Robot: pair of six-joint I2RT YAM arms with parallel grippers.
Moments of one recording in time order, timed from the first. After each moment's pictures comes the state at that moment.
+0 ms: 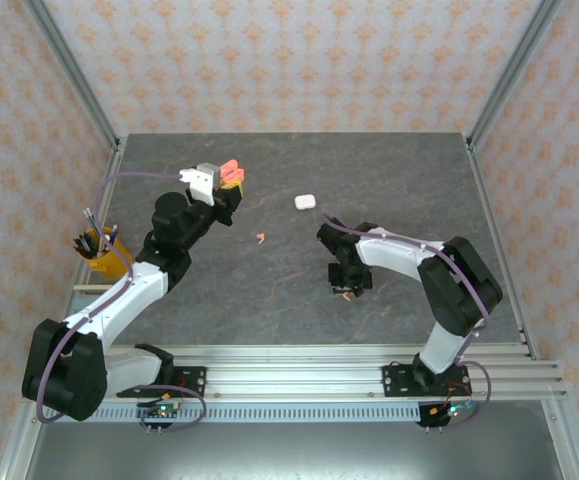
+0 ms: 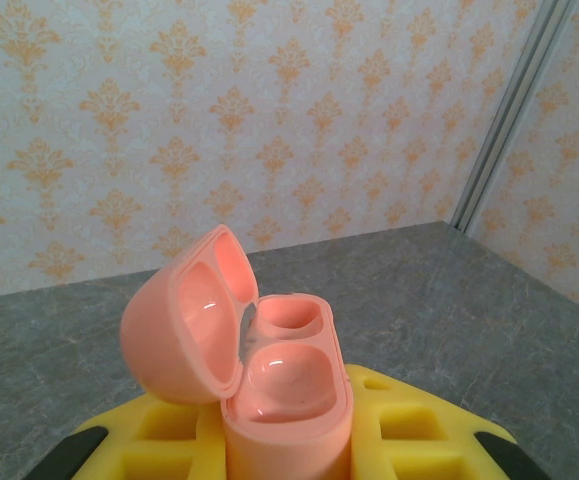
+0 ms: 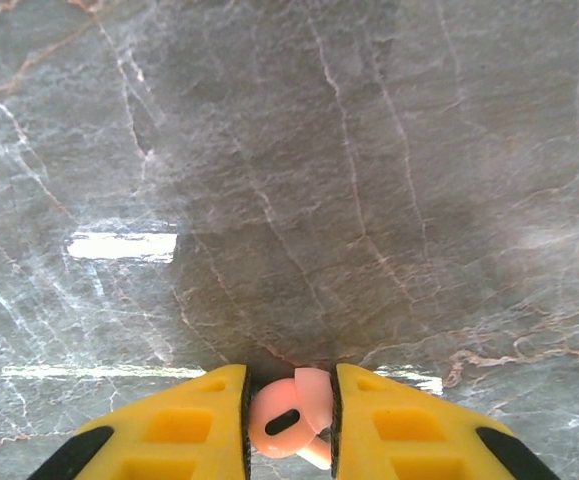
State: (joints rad) left arm -0.28 1.19 0.69 0.43 0.18 -0.15; right arm 0.64 1.71 1.01 -0.87 -0.02 0.66
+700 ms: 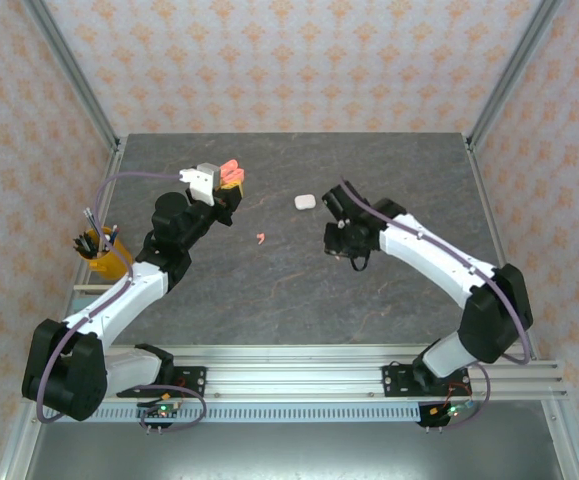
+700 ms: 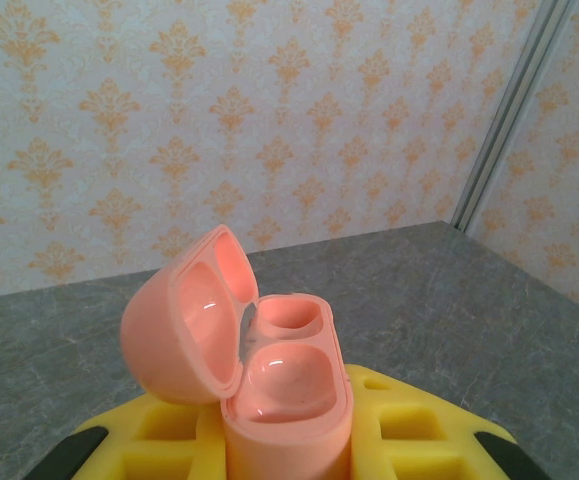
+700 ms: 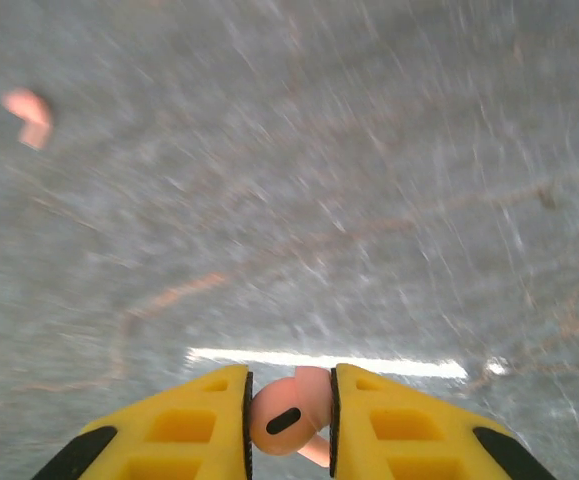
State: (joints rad) left arm -0.28 1.19 0.69 0.43 0.18 -0.15; right arm 0.64 1.50 1.29 -0.92 0.02 0.71
